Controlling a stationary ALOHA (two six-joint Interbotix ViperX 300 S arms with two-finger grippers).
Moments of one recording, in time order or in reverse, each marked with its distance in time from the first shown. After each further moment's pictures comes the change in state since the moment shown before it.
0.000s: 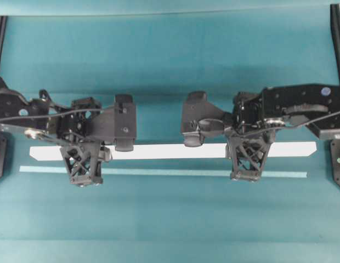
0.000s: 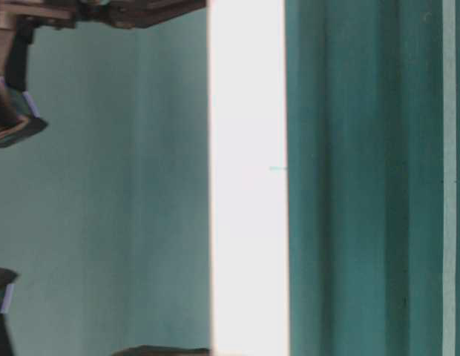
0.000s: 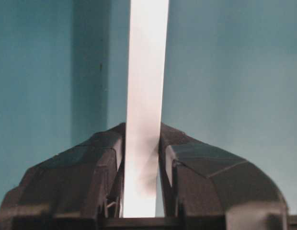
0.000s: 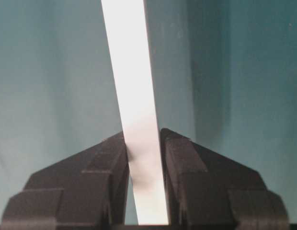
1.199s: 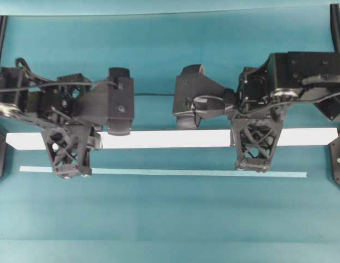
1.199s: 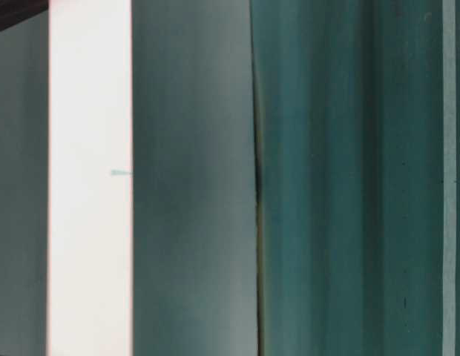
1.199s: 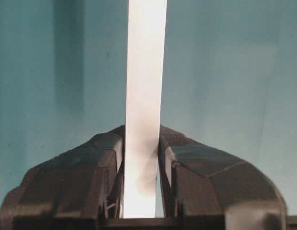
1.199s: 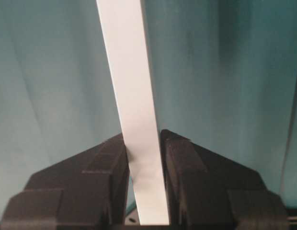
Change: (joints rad) left arm 0.000 -0.063 -0.270 0.000 0.334 0.009; right arm 0.000 0.000 -0.307 0.000 0.350 0.031
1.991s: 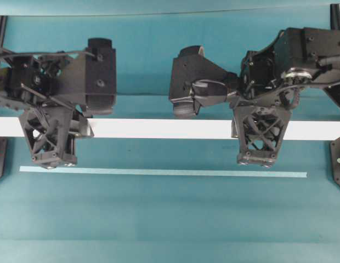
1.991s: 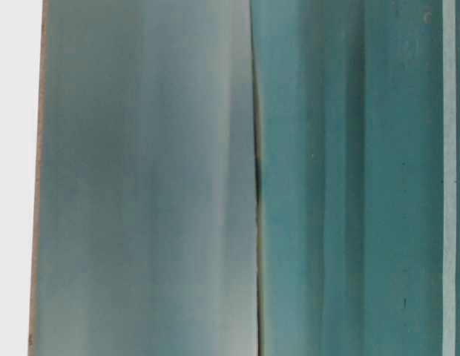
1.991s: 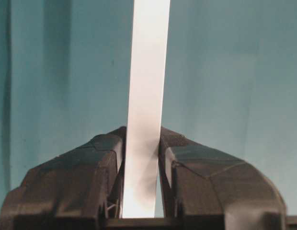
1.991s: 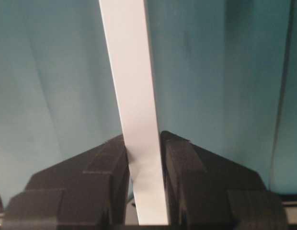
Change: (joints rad) left arm 0.011 -0.035 -0.137 -0.002 0.115 0.000; right arm 0.005 0.025 -0.183 -0.005 0.138 0.008
